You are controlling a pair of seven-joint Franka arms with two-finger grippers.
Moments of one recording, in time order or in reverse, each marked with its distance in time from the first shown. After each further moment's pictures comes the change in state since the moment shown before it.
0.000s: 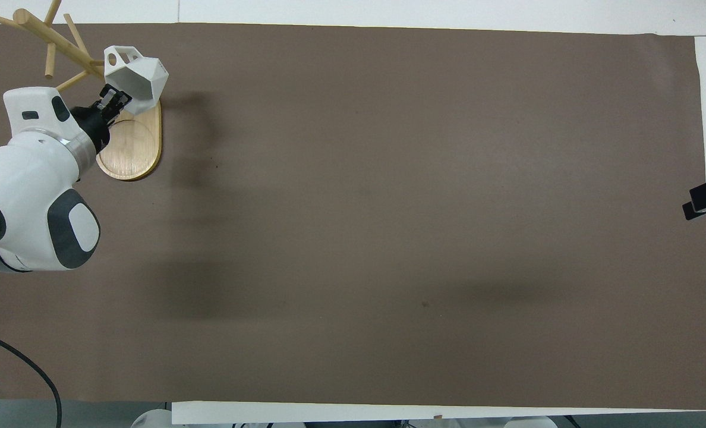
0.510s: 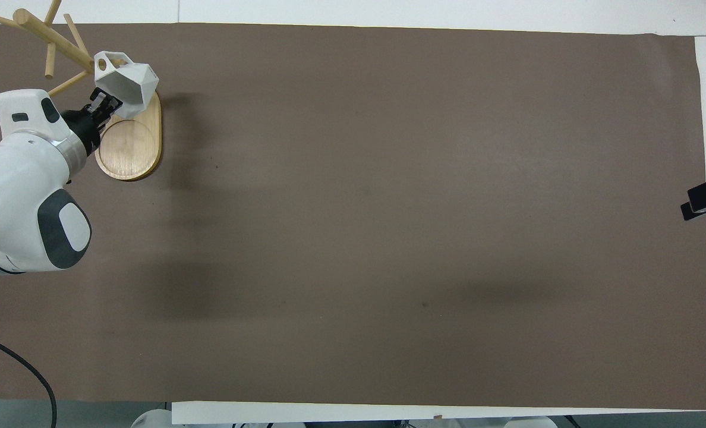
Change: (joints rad) left arm 0.032 0.000 0.000 -0.006 0.000 -0.027 0.000; right arm 0.003 0.000 0.000 -0.001 0.000 0.000 0.000
